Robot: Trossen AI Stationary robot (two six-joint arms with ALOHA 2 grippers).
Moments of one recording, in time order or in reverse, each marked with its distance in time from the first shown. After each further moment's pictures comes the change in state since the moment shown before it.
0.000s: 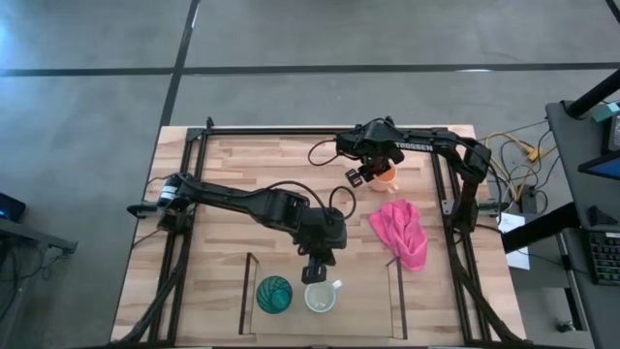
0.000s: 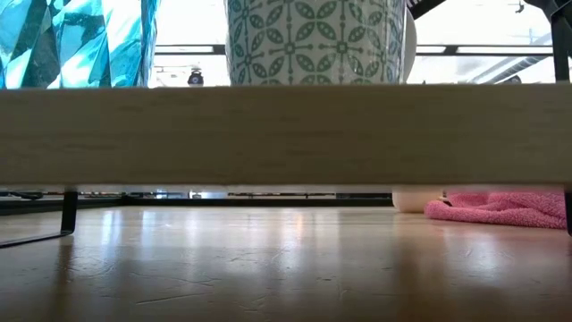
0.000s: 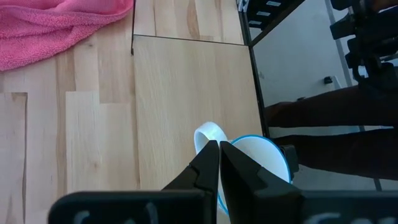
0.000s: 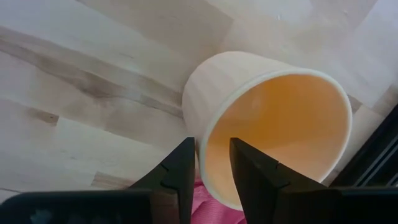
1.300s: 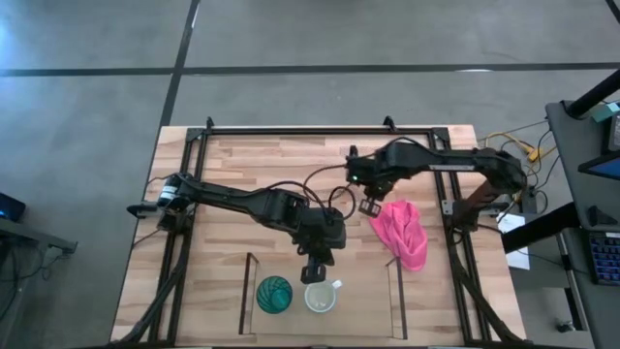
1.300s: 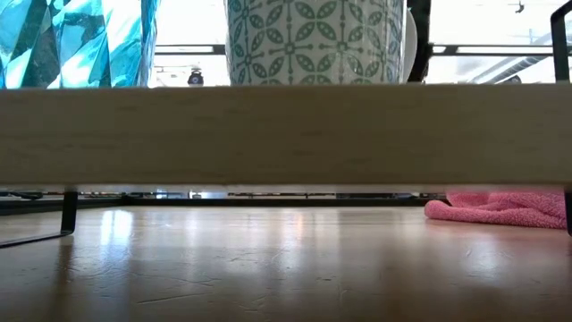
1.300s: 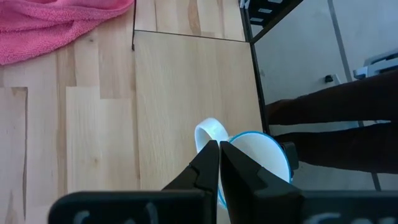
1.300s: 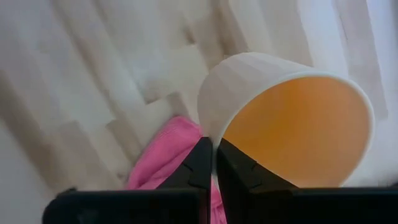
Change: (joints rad) left arm 0.000 -0.001 0.001 -0.014 0.000 -0.005; right arm 0.303 -0.261 -0.003 -0.008 -0.003 -0.386
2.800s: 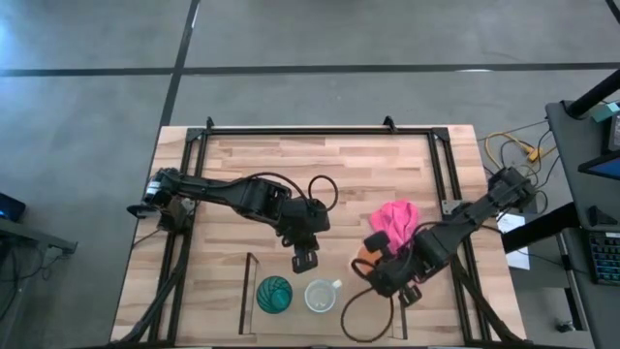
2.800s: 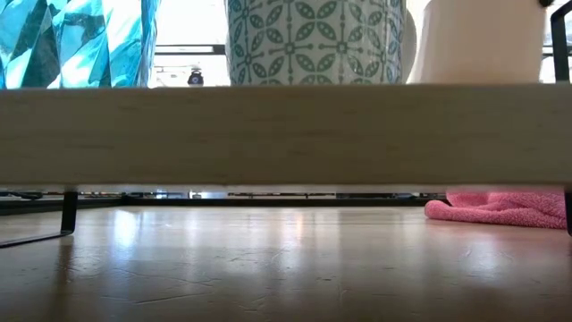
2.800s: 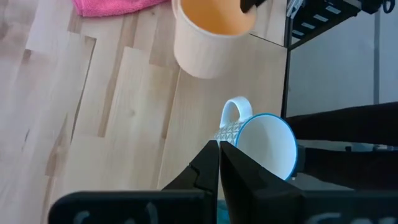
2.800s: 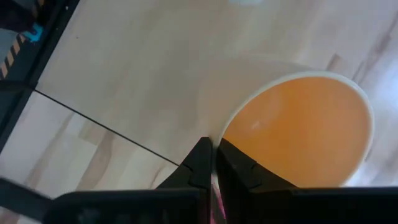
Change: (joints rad) left arm 0.000 -0.107 -0.003 -0.164 -0.145 -0.212; right arm 0.710 0.010 0.000 0.177 -0.006 -0.230
